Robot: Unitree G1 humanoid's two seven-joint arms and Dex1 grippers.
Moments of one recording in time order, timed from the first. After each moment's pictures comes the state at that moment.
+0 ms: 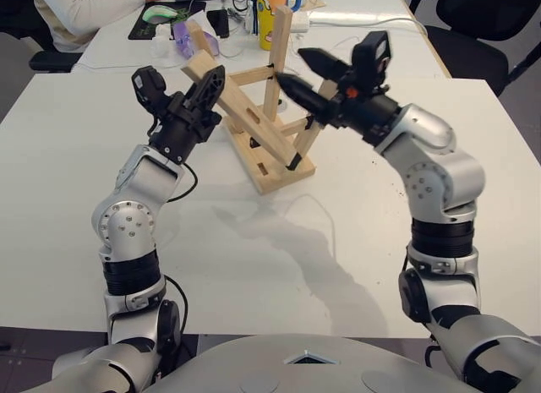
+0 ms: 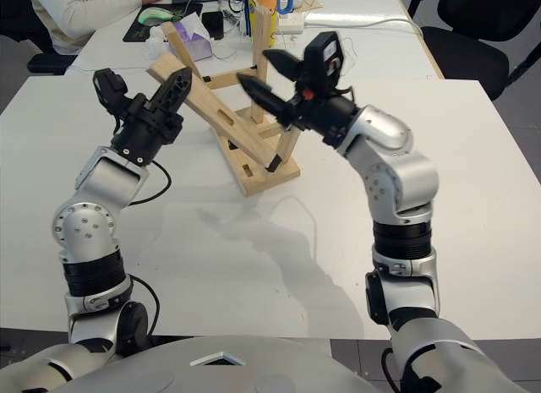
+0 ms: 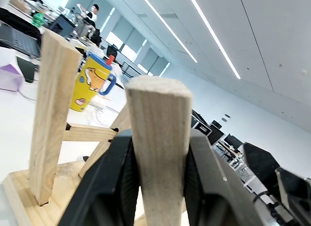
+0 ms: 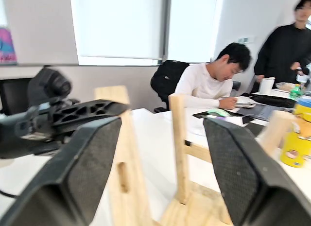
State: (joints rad) left arm -0.35 0.15 0.24 -0.33 -1.02 0.65 0.00; right arm -0.58 -0.31 -0.09 -0.22 0.57 0.65 0.60
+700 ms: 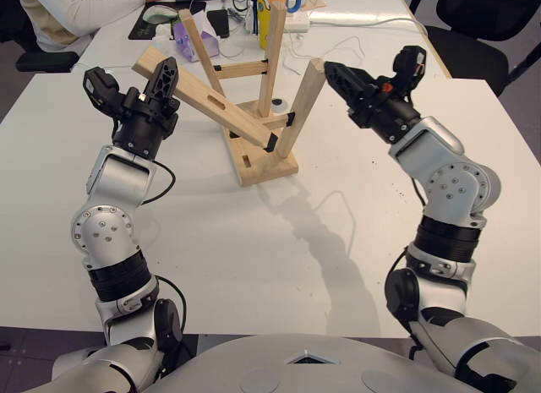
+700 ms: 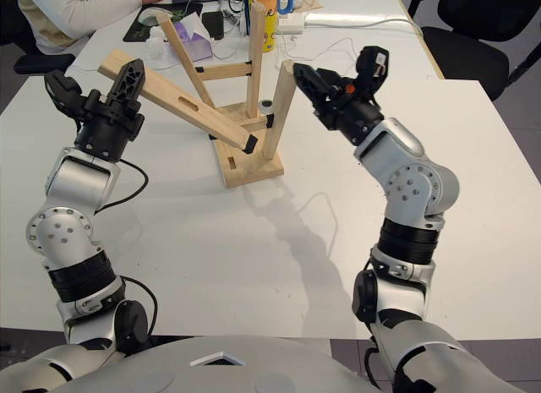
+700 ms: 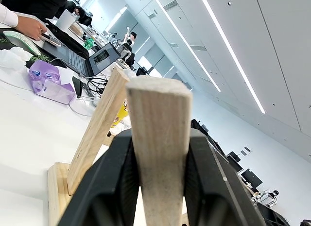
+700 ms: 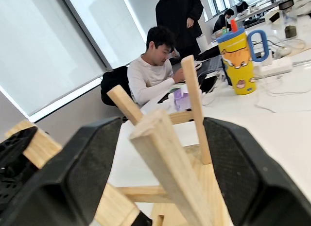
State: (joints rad) left arm -0.34 0.15 0.37 -0.35 -1.10 0.65 0.14; right arm -0.55 -0.16 -0.27 -0.22 0.78 0.91 0.19
